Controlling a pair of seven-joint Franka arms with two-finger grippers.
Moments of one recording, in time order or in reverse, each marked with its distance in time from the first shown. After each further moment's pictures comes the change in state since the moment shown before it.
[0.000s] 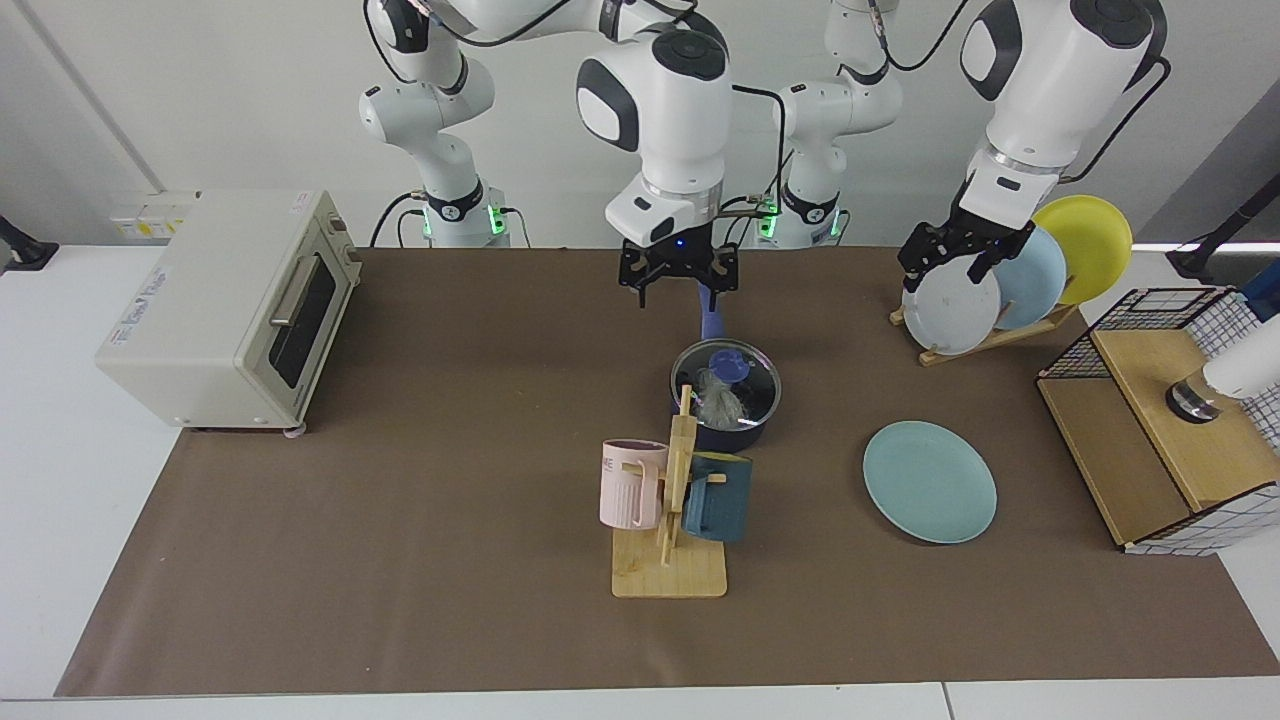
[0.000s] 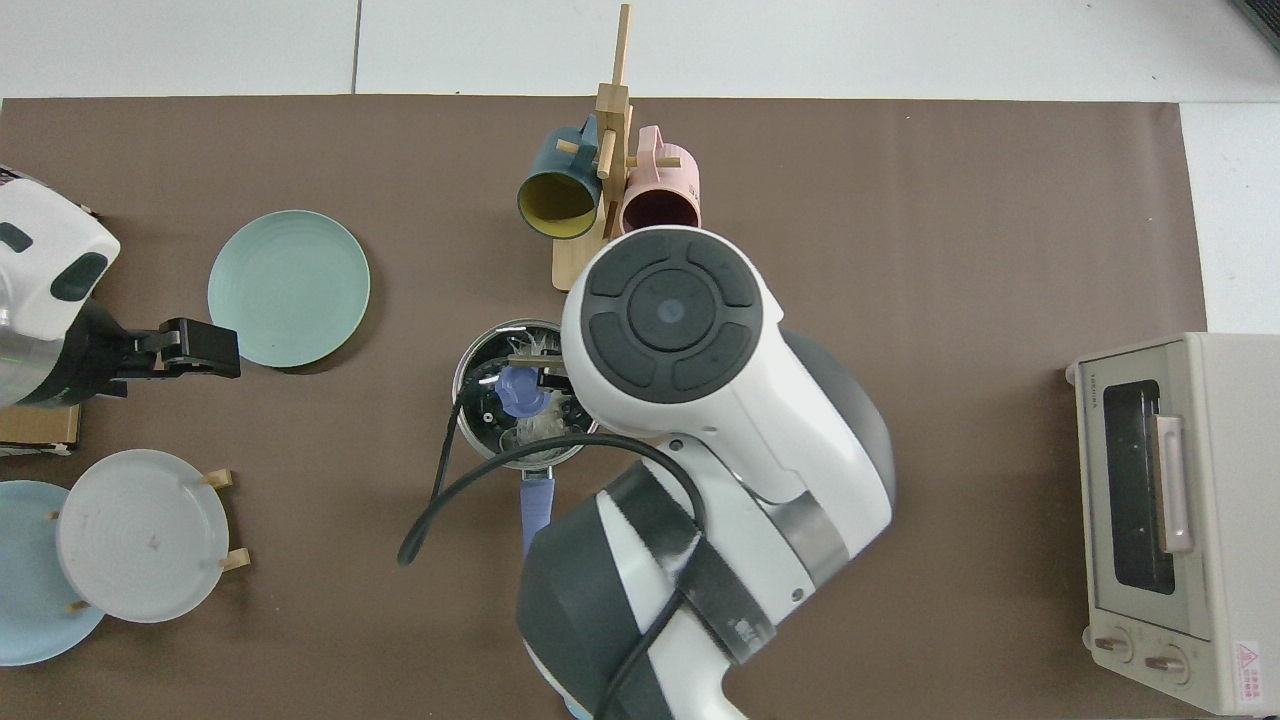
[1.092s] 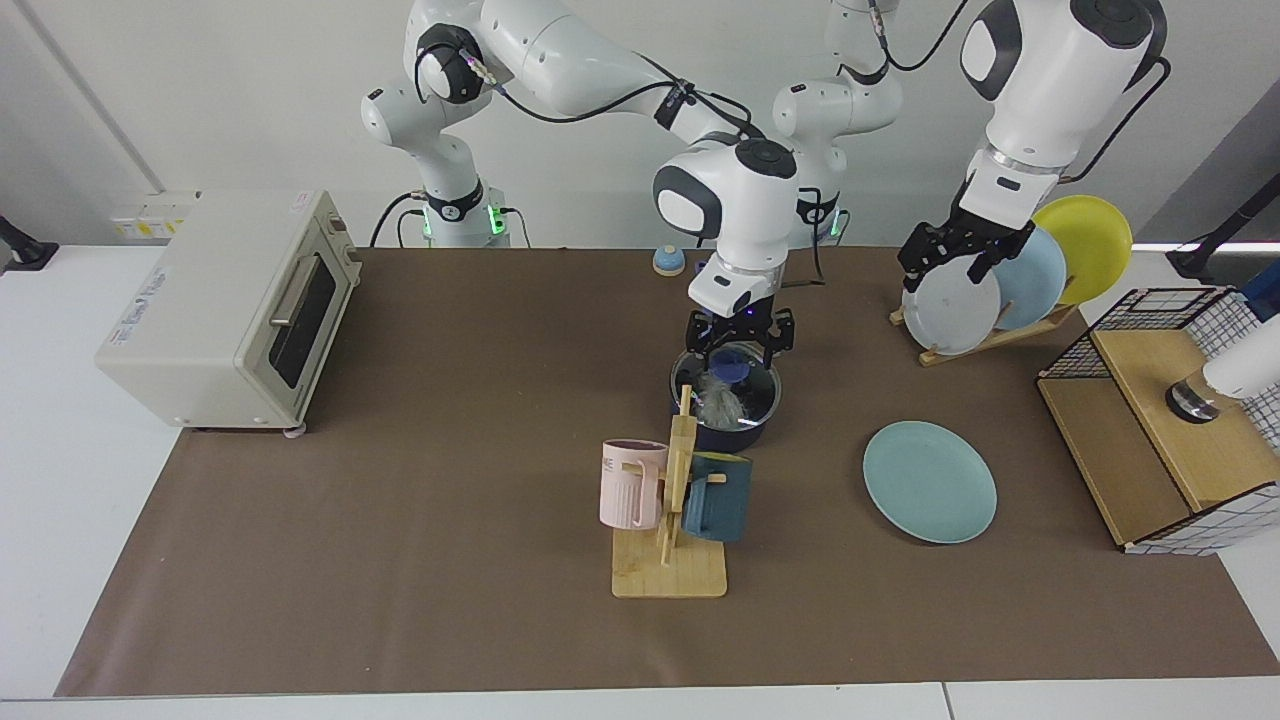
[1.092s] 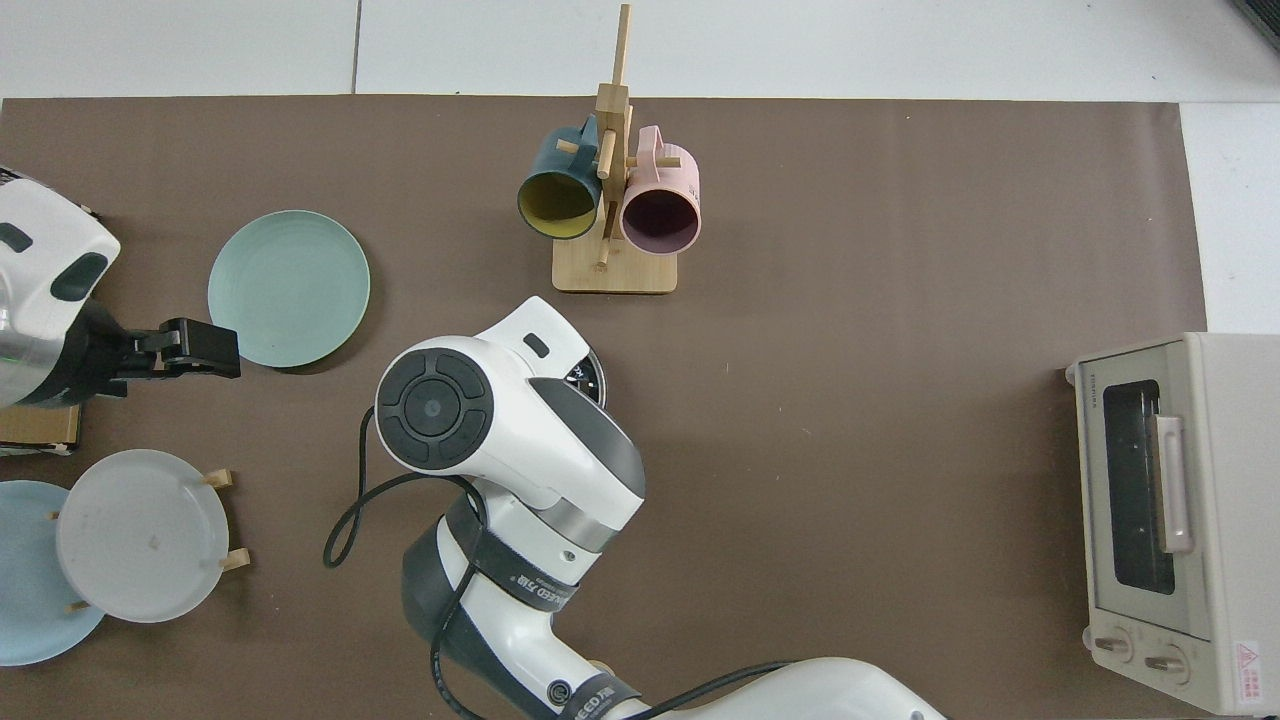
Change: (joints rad) left arm 0.000 0.000 0.000 0.000 0.000 0.000 0.000; right arm 0.097 0.206 -0.006 0.017 -0.116 0.253 0.035
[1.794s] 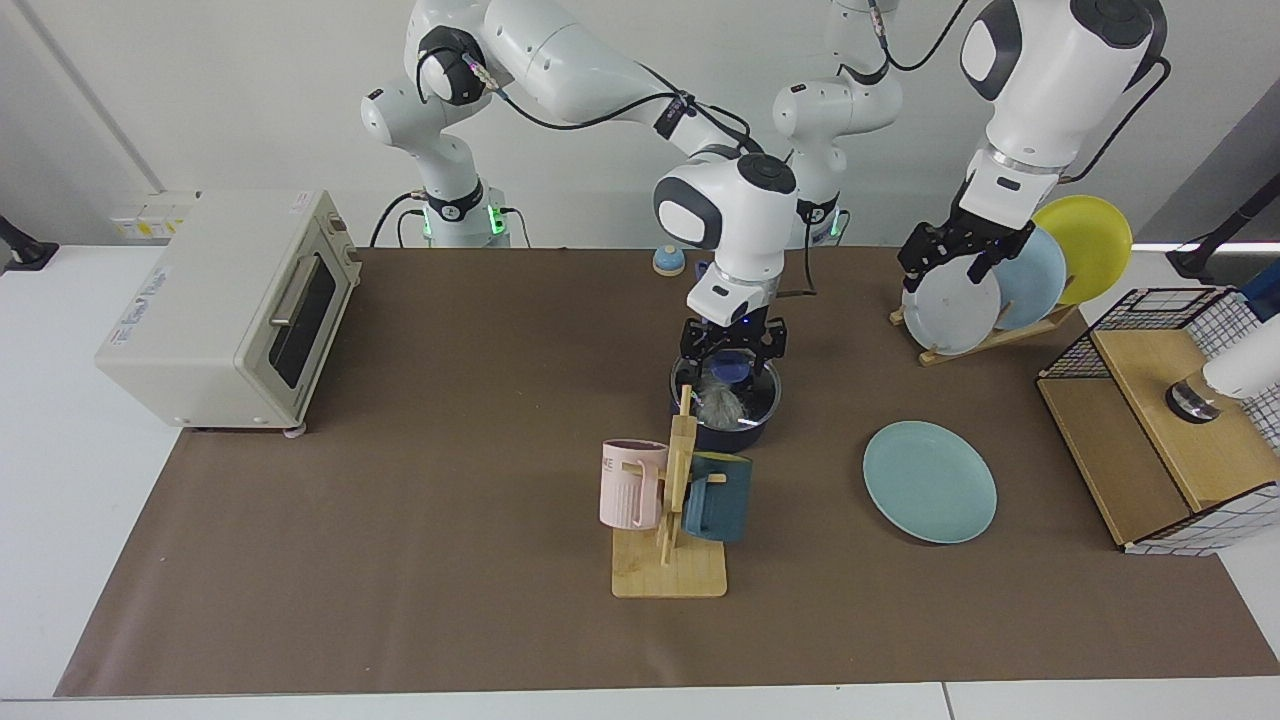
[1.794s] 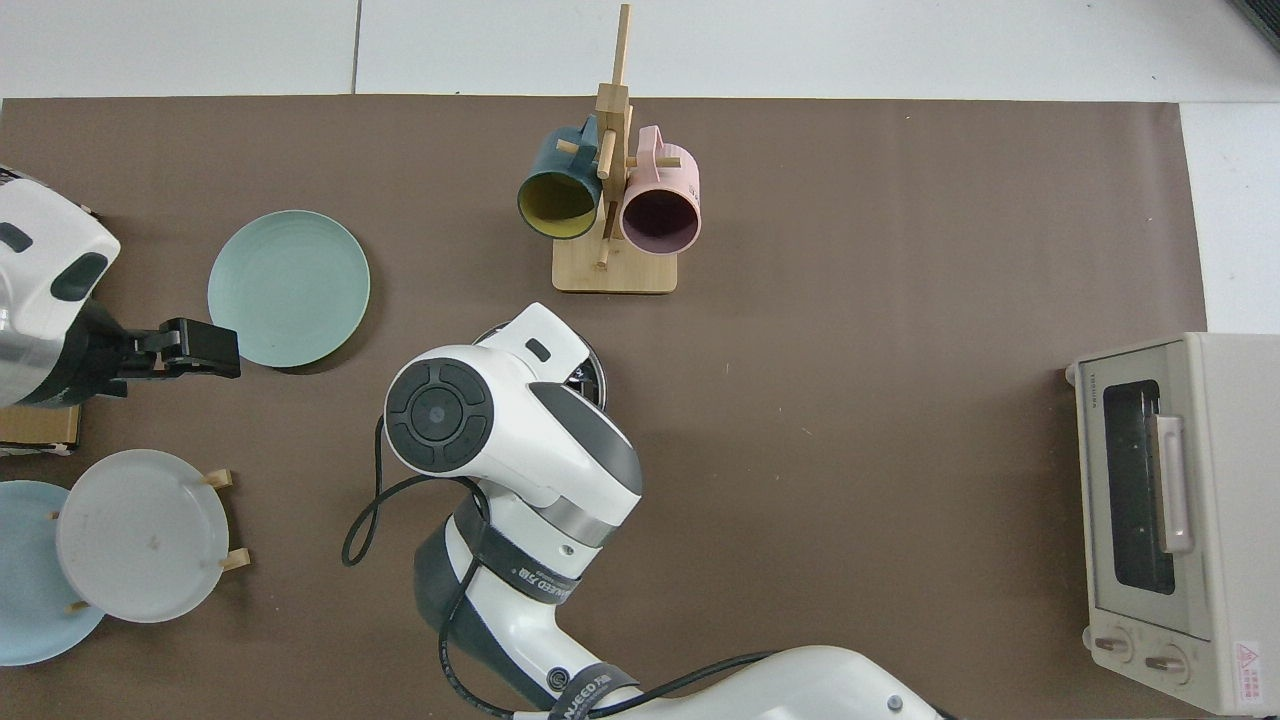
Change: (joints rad) left arm 0.000 0.000 0.000 0.000 0.000 0.000 0.000; right arm 0.004 0.004 0.000 -0.031 -0.028 -0.002 -0.006
